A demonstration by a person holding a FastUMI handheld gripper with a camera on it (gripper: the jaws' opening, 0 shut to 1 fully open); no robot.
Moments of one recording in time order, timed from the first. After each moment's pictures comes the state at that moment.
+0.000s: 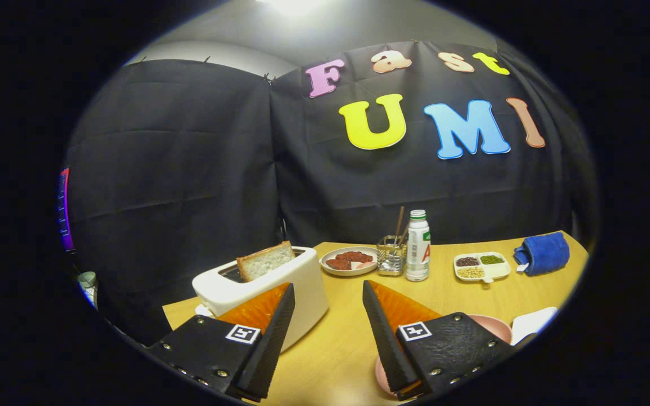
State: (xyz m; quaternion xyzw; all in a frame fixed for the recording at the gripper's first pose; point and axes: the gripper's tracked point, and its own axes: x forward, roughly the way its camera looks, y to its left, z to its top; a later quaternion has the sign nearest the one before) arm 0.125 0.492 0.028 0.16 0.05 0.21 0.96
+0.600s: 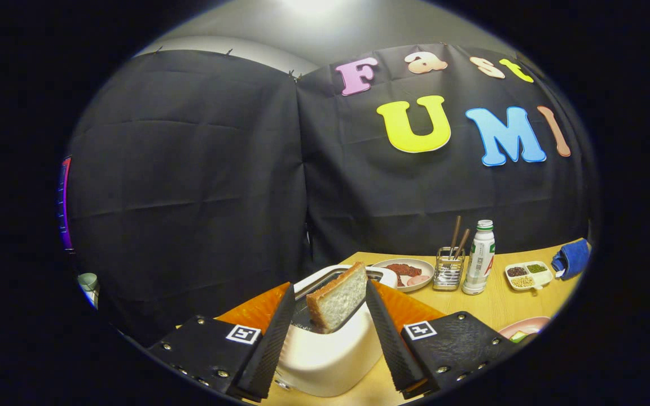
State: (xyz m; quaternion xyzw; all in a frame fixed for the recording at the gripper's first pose) arm 0.163 0.606 0.057 0.13 0.04 0.24 0.96
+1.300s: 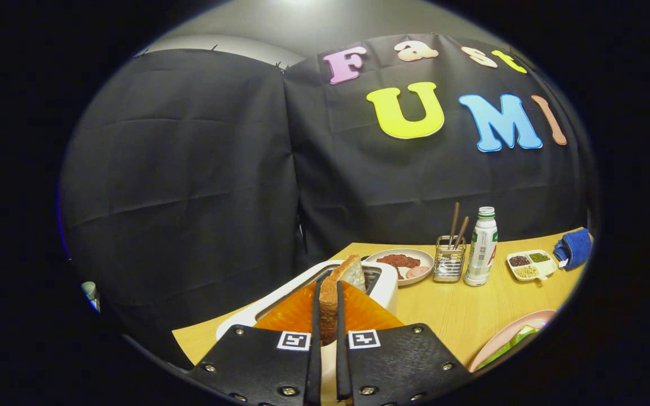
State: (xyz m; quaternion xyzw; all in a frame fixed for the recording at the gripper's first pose) arm 0.175 0.600 0.056 0.16 0.06 0.23 0.96
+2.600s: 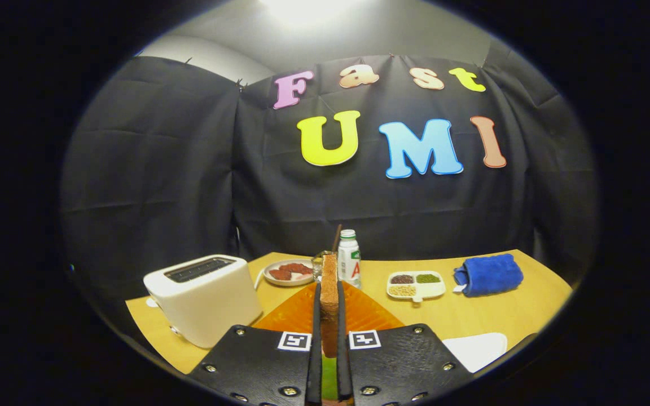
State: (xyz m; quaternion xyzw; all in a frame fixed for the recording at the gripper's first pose) arm 0.123 0.340 -0.003 0.10 0.06 0.09 0.99
